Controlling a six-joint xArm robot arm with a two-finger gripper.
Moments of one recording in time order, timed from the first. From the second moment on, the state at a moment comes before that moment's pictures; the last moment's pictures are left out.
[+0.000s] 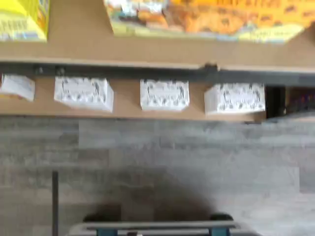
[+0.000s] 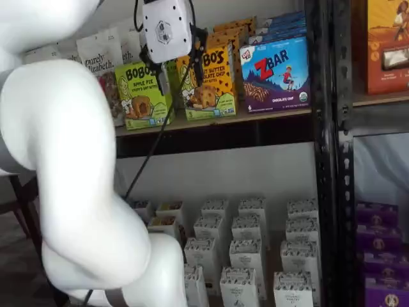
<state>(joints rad) 0.03 -0.60 -1.23 -0.03 1.75 0.03</state>
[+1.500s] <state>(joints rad) -0.18 -0.43 -1.33 0.44 1.80 -1.65</state>
